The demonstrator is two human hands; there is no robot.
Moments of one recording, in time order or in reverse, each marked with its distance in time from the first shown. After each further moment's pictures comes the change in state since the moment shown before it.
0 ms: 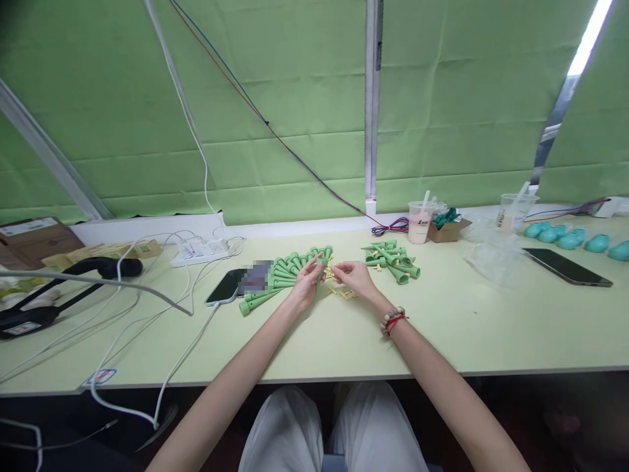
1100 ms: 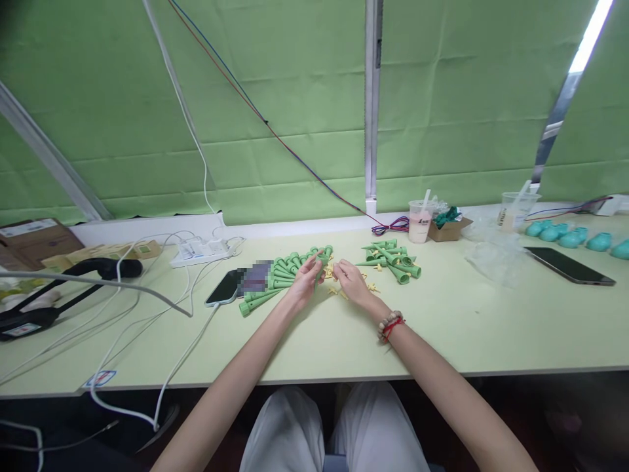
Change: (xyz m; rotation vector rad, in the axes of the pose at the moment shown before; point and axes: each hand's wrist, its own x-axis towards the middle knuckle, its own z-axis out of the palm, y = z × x) left_hand -0.004 0.011 0.002 0.063 -0.094 -0.025; right_hand -0.008 -0.005 0.009 -0.272 -0.029 -0.274
